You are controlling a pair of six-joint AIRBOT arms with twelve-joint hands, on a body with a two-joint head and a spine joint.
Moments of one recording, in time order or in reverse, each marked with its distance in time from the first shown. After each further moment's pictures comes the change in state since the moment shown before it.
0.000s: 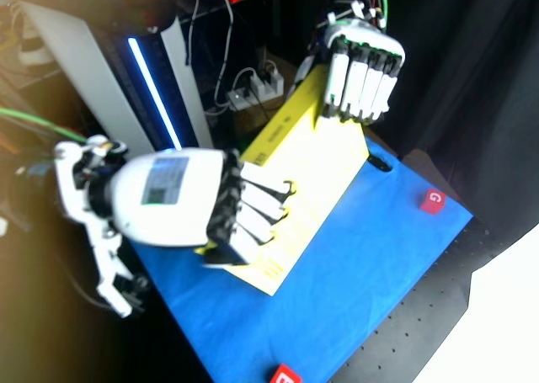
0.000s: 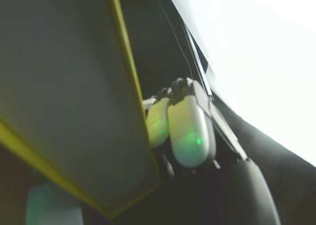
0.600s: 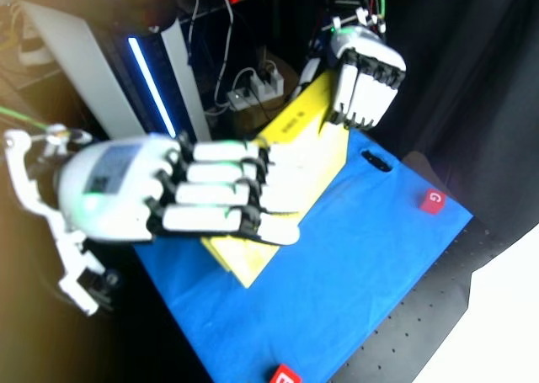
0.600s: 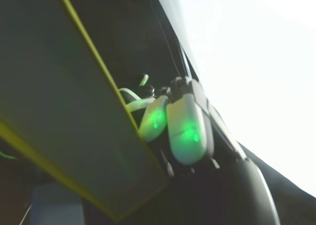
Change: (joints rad) left arm 0.024 0.000 -0.004 -0.047 0.053 -0.033; right arm -0.061 0.074 -0.056 0.039 0.135 -0.035
